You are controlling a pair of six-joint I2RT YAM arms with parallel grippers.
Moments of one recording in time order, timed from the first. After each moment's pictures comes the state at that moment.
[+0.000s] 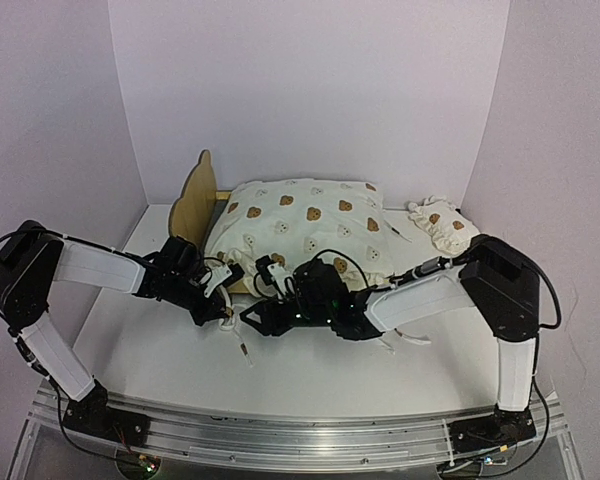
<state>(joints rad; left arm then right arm) -0.53 1.63 0.78 -0.10 0.42 0.35 1.05 2.04 1.19 0.42 -0.18 0.45</state>
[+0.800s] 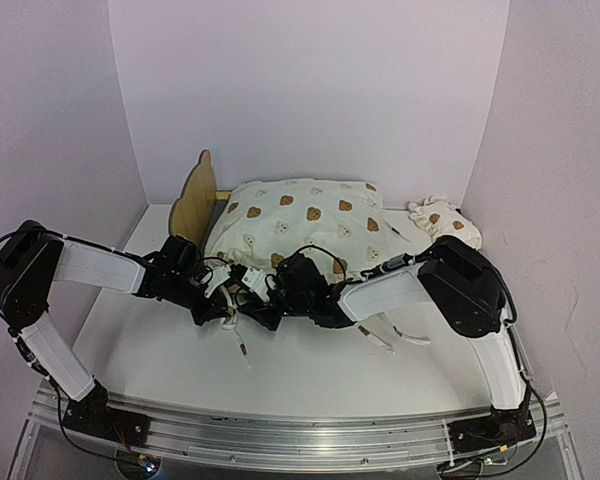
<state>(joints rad) -0.53 1.63 0.78 -0.09 0.45 0.42 0.99 2.26 1.43 0.35 -0.17 -0.23</state>
